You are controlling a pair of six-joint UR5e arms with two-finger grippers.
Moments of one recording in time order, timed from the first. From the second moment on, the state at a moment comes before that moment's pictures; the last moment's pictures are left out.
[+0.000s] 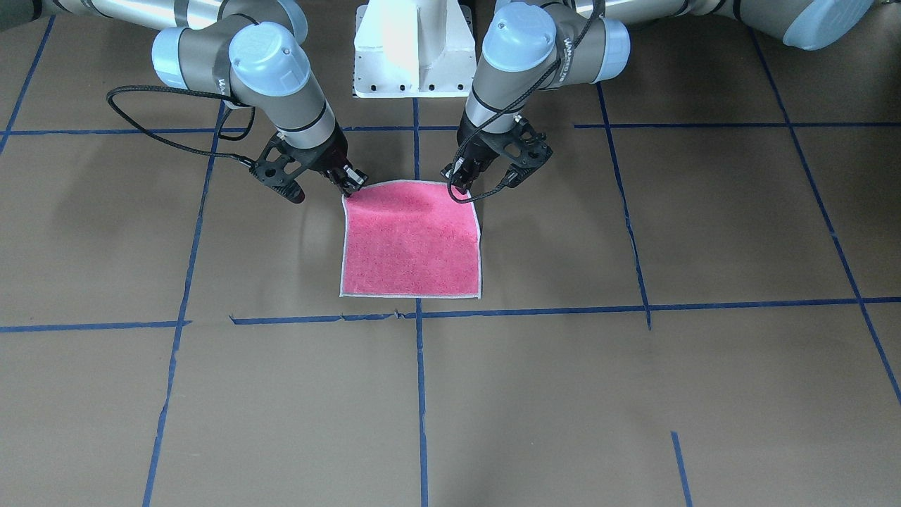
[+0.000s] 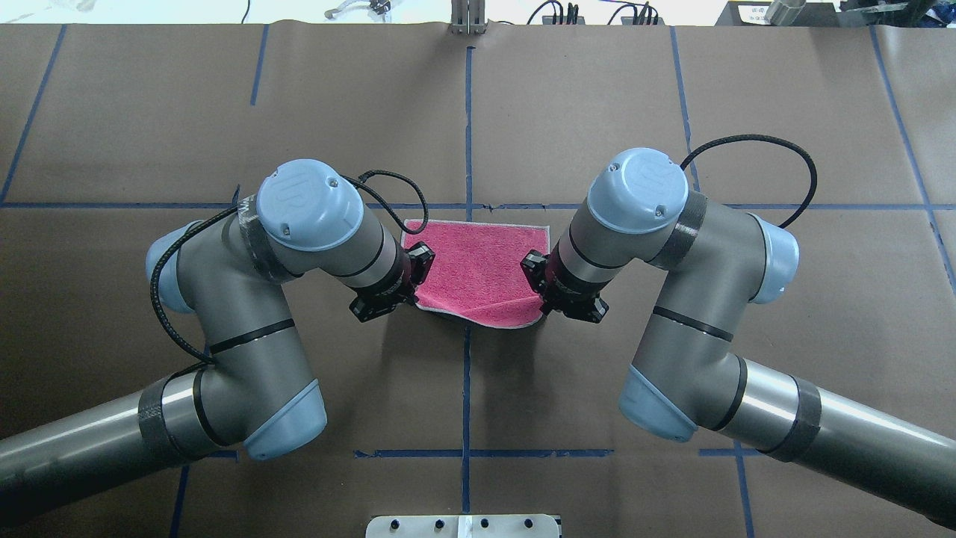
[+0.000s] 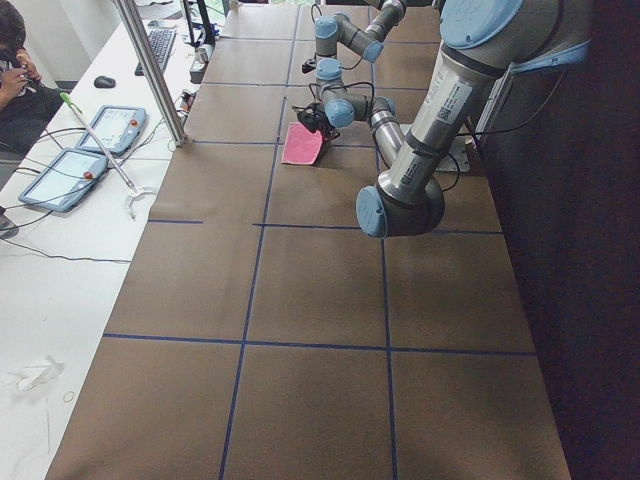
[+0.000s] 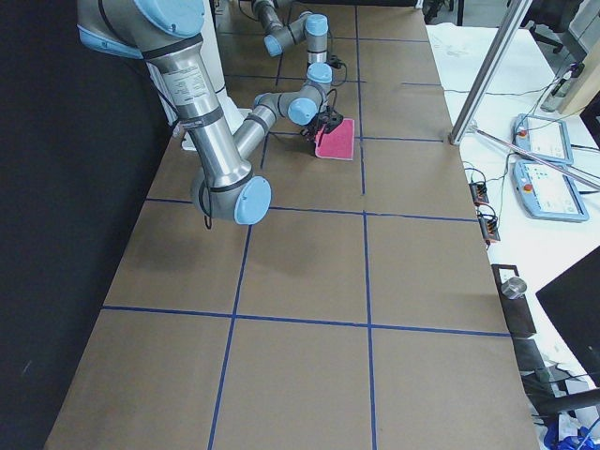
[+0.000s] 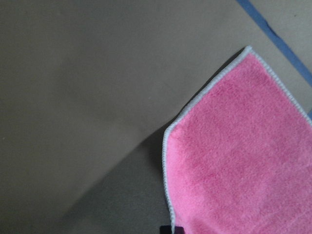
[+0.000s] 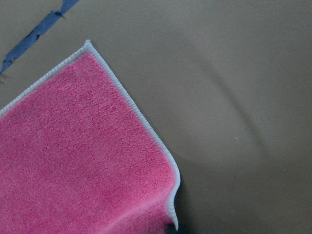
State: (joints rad) left arm -0.53 -2.21 -1.73 -1.70 -1.93 -2.00; right arm 0.55 -1.02 1.75 -1.49 2.04 1.87
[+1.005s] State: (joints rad) left arm -0.58 -2.21 -1.68 -1.78 -1.94 -2.05; right arm 0.61 -1.00 1.68 -1.49 2.11 1.84
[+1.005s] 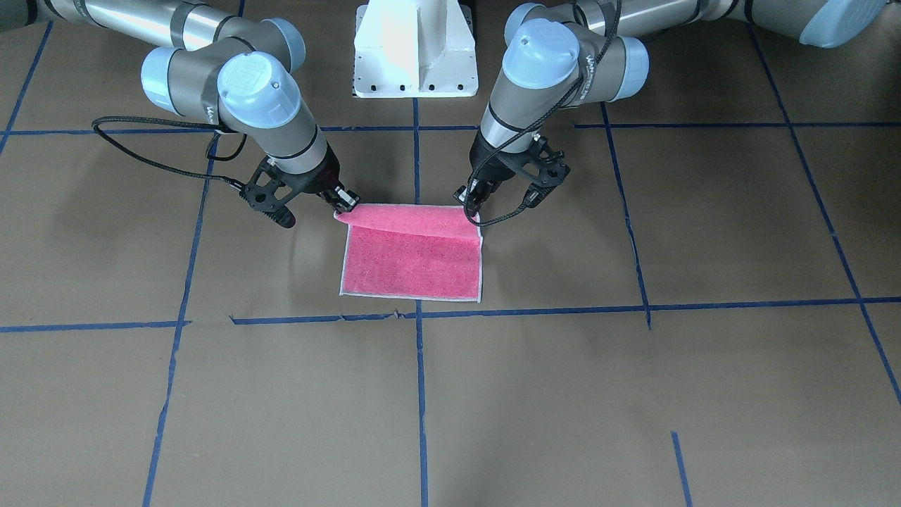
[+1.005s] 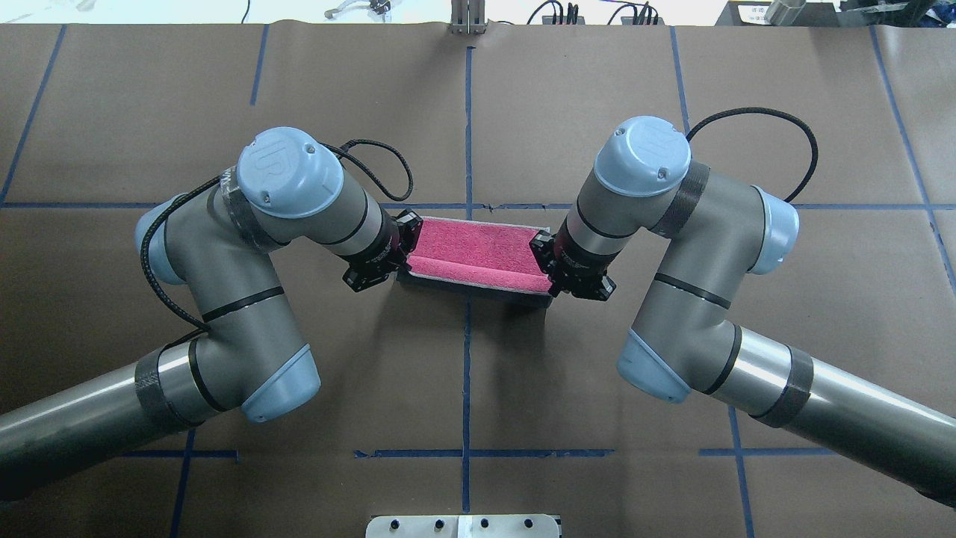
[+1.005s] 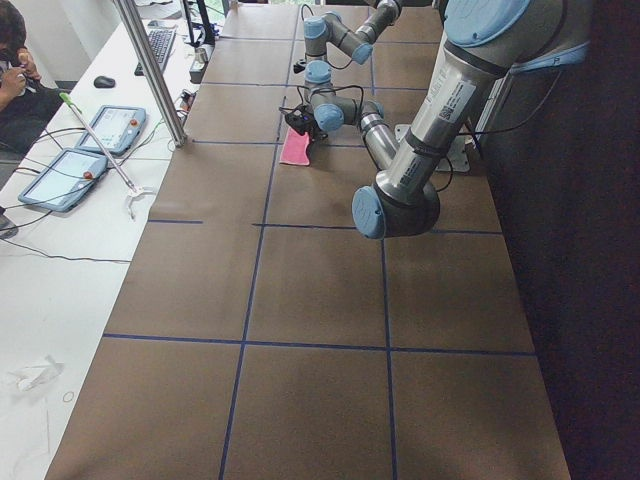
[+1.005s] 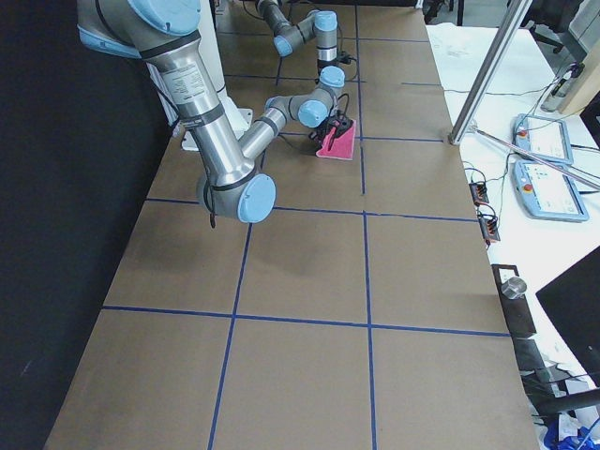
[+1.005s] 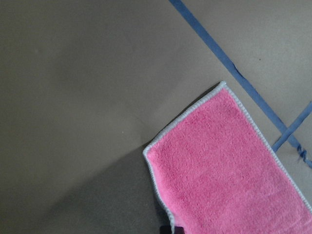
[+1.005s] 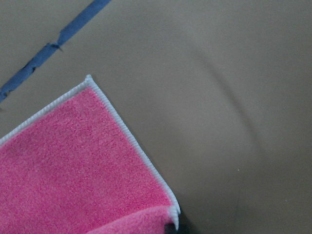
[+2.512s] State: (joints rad) left arm -0.61 -2.25 -1.52 -1.99 -1.93 -2.25; right arm 0.66 -0.89 1.52 -1.48 2.15 1.83
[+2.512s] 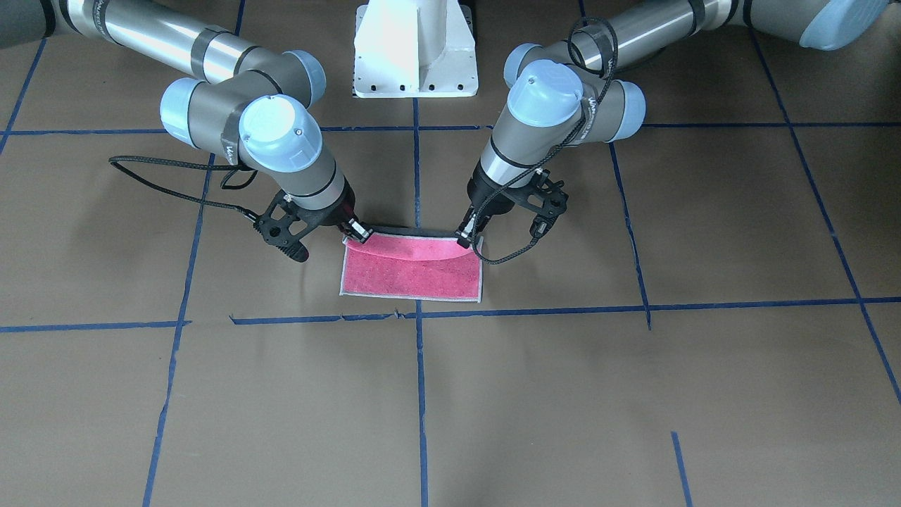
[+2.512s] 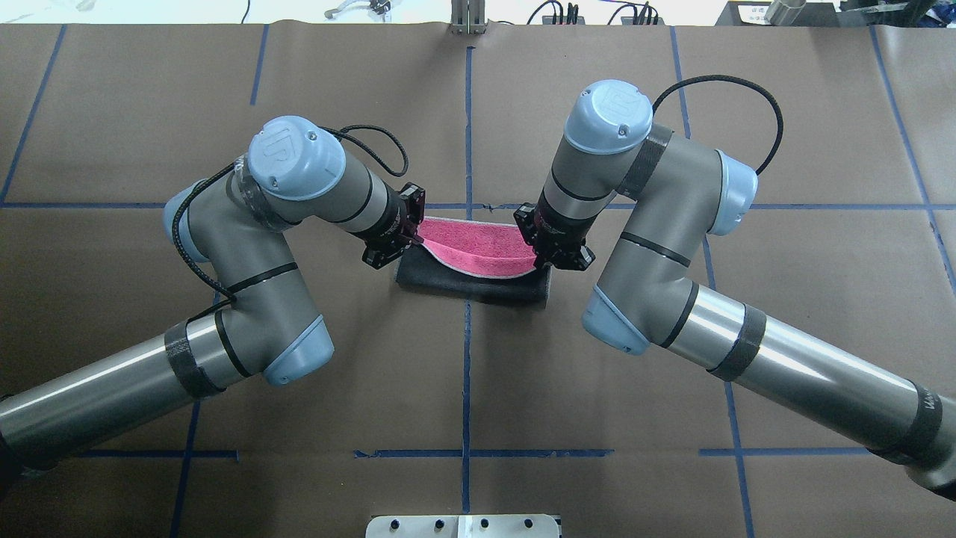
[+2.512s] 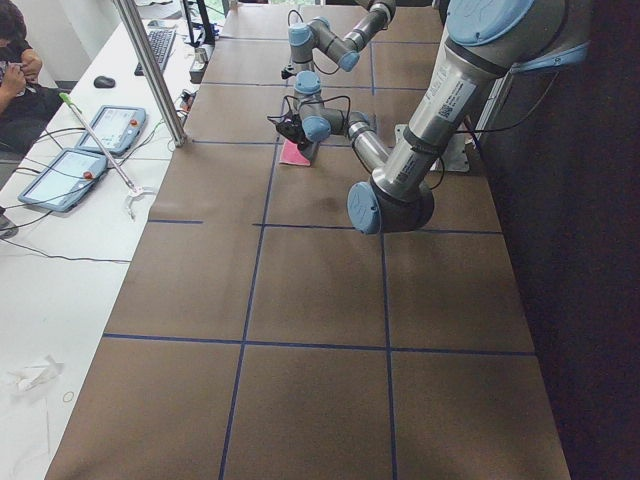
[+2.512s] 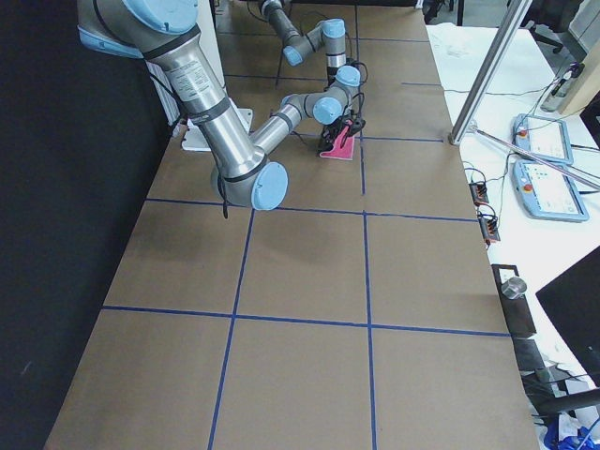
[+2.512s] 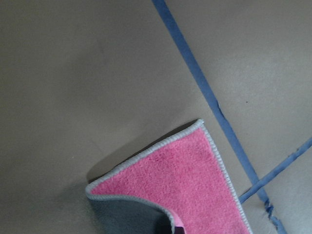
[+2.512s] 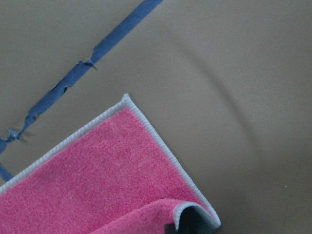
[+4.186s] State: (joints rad) left arm -0.63 -2.26 -1.37 -2.20 -1.90 -2.43; right arm 0.69 -0.89 1.40 -1.37 2.21 1.86
